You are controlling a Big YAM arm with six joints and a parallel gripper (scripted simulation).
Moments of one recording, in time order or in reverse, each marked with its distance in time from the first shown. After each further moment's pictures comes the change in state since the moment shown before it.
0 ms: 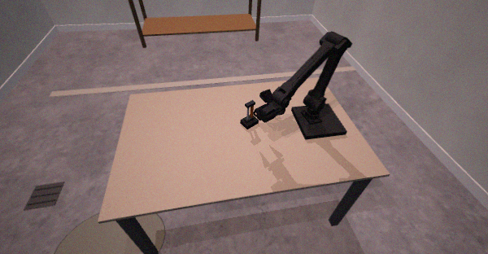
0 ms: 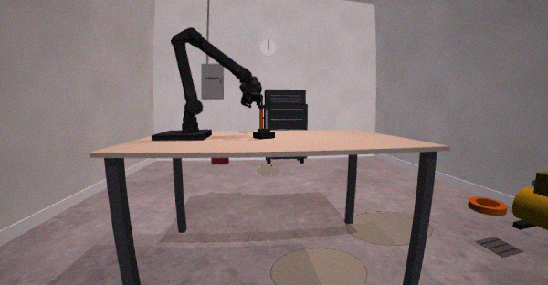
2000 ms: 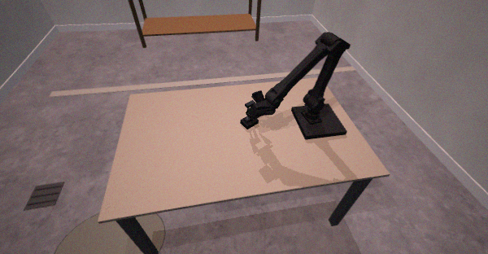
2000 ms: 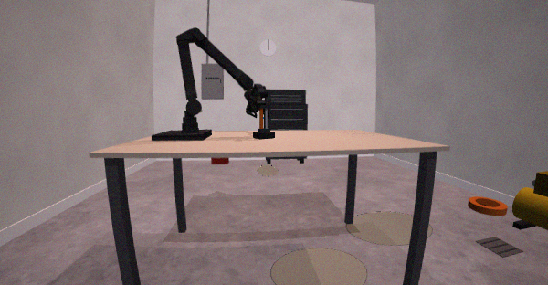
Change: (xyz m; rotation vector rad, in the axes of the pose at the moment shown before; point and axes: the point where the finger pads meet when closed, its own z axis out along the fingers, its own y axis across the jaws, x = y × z) arm -0.003 -0.001 0.082 -0.005 0.001 0.015
